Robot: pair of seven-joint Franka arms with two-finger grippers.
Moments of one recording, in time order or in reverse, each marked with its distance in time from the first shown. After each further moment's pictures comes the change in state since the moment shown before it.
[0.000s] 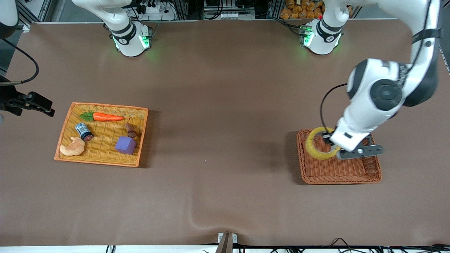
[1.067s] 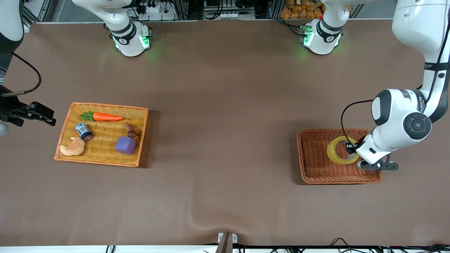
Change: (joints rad) left arm 0.195 0.188 -0.006 -0.076 -0.039 0.227 0.321; right arm 0.001 0.041 0.014 -0.003 0.000 0.086 -0.031
